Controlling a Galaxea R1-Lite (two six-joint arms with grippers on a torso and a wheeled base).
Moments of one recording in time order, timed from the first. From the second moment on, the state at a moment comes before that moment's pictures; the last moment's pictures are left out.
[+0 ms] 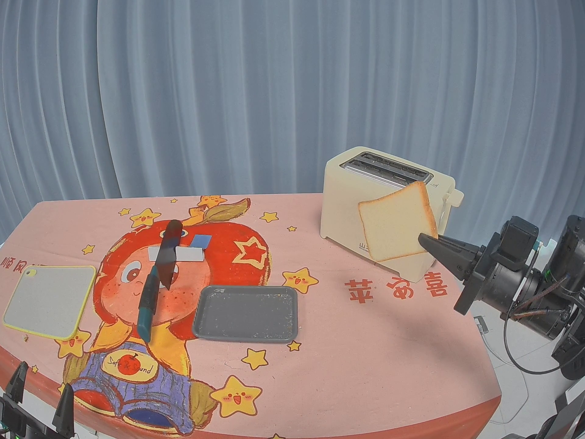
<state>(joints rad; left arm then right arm) 0.00 0.02 -0.02 0.00 0.03 -0.01 0.55 1.54 -0.34 -1.19 0.17 0.11</state>
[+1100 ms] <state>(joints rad) 0.00 0.02 -0.02 0.00 0.03 -0.01 0.26 1.54 -0.64 -0.97 0.52 -0.04</state>
